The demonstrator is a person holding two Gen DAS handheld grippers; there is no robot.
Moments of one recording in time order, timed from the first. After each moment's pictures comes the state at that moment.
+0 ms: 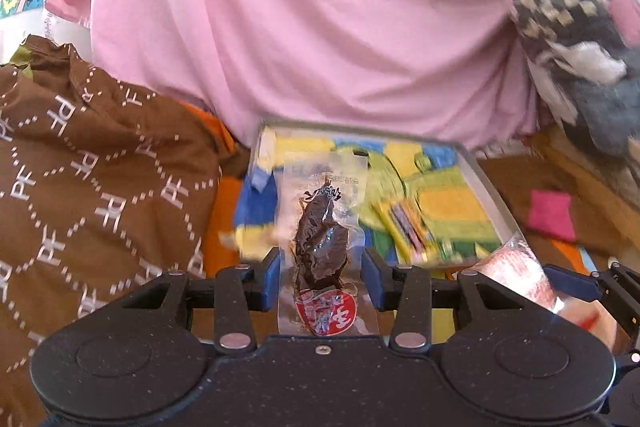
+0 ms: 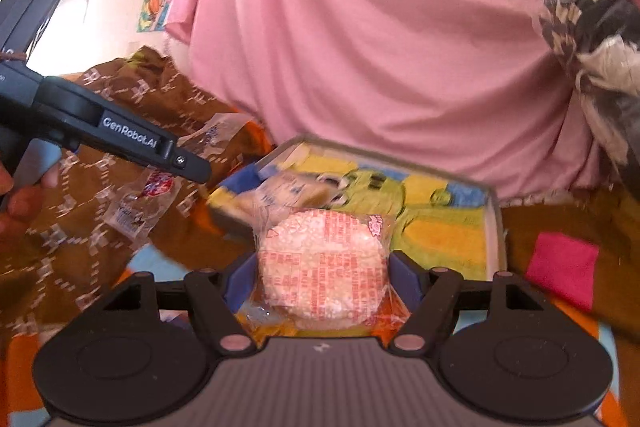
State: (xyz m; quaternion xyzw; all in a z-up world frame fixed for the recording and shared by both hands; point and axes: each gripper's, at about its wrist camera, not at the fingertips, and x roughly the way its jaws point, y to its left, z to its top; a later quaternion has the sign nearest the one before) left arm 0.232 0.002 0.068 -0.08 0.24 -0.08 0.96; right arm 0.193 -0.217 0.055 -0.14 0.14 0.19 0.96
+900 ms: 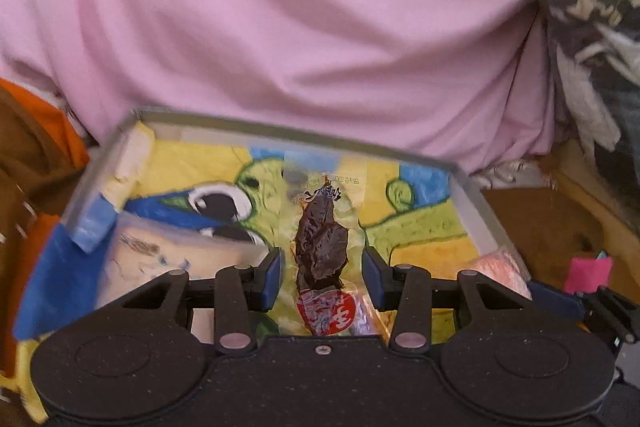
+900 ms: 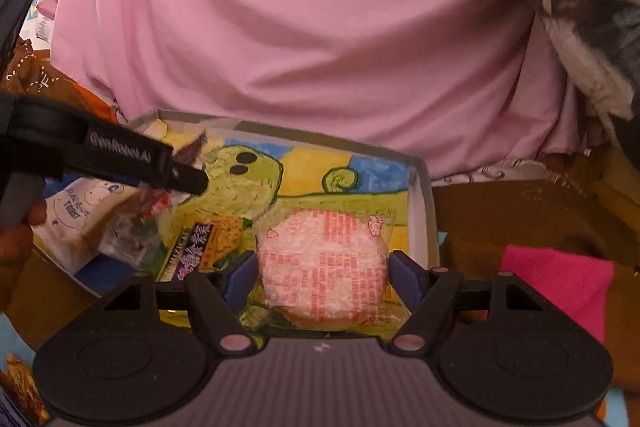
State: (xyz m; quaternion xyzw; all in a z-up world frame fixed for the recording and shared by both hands) left arm 0.412 -0.081 0.022 -0.12 0.25 -0.14 0.95; right arm 0.355 -0.283 0.033 -0.11 0.18 0.09 0.97
